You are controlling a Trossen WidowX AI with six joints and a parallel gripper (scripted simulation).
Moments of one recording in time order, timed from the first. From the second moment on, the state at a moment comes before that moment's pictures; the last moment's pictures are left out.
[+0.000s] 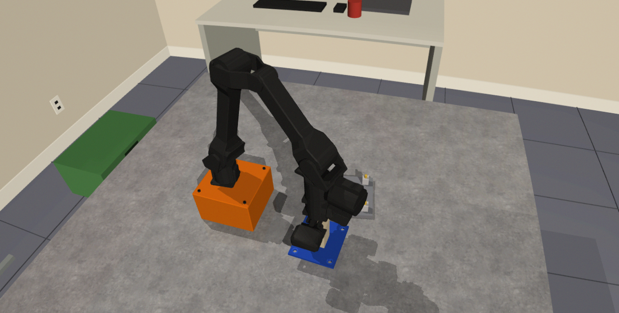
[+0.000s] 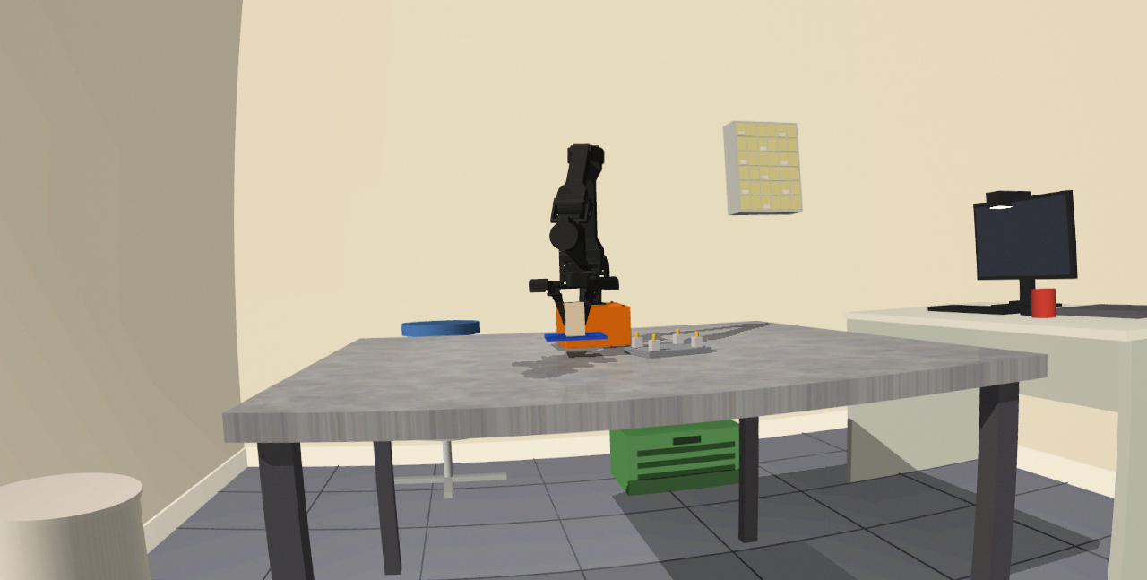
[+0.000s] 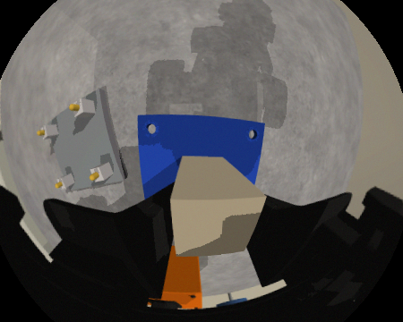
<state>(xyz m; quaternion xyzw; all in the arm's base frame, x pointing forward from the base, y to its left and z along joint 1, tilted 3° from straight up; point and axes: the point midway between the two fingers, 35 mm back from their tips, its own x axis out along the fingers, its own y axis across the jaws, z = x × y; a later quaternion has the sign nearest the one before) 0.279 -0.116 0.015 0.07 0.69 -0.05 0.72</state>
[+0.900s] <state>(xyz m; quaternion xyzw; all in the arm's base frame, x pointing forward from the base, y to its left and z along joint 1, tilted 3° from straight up) 0.282 -0.104 0.060 0.06 0.68 -0.04 0.73</state>
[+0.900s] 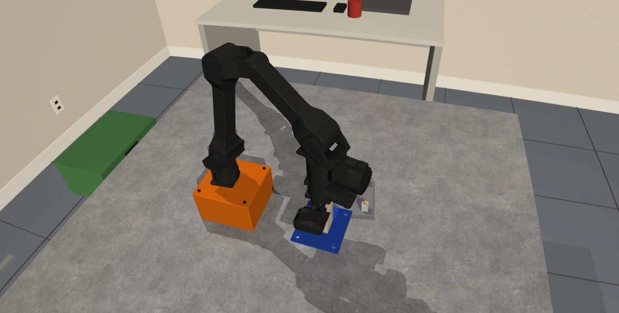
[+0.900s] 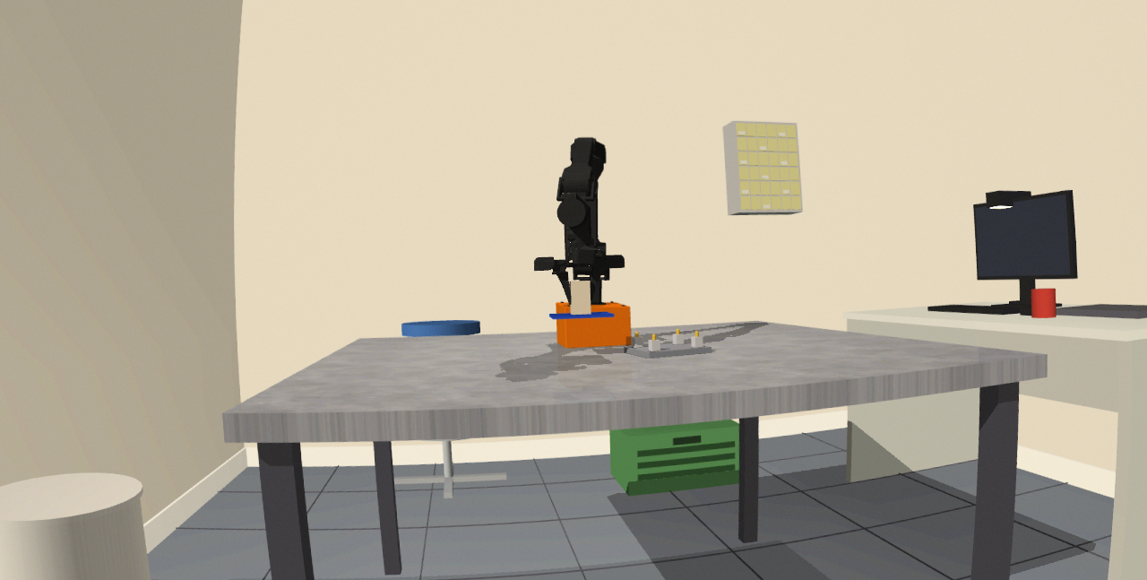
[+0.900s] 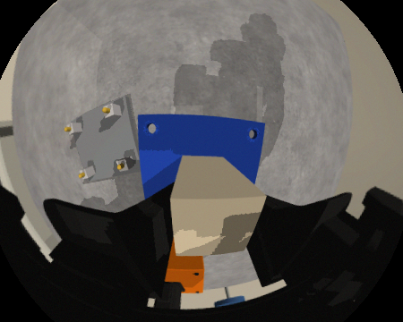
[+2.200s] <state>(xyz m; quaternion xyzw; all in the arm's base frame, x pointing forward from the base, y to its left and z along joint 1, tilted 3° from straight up) 0.318 -0.016 0.065 0.02 0.68 0.01 0.73</state>
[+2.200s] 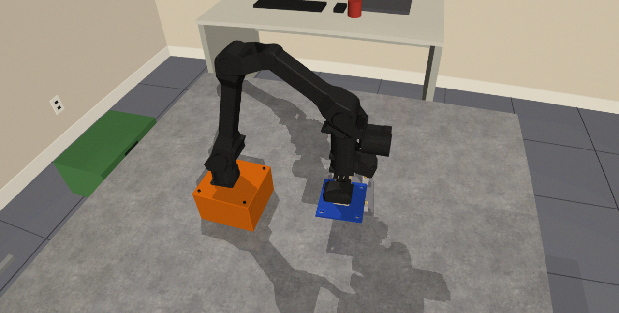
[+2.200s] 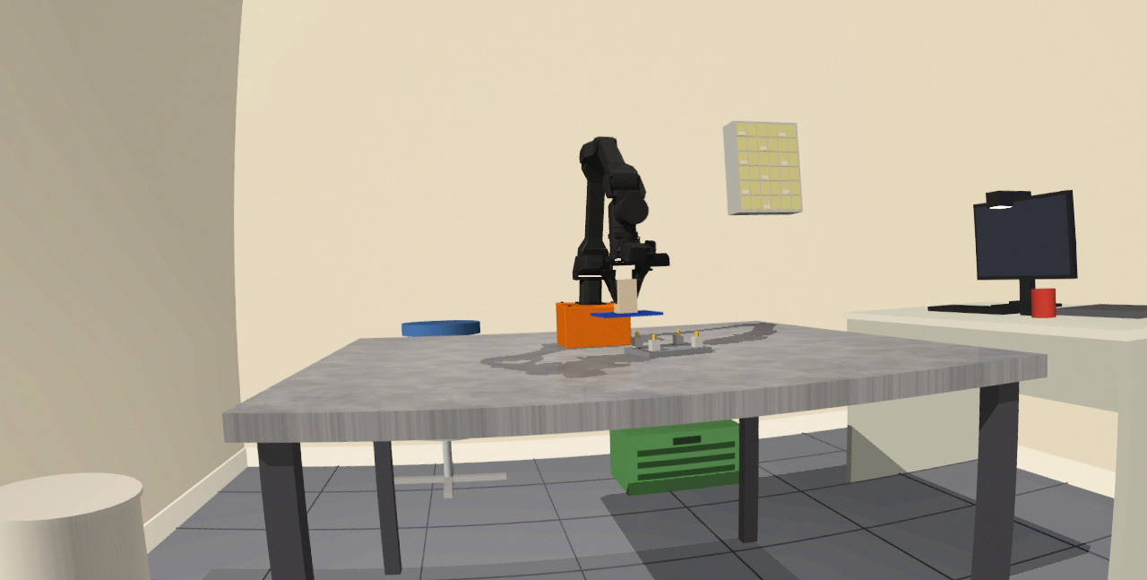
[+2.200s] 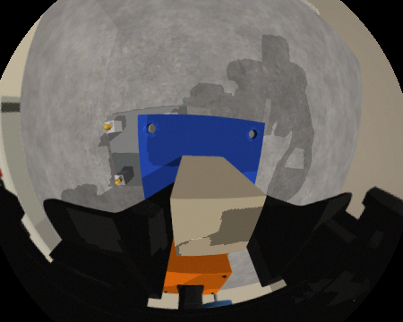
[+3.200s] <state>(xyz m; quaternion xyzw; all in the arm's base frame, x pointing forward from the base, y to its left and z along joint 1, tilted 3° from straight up) 0.327 0.061 0.069 -0.01 0.68 0.03 0.73</state>
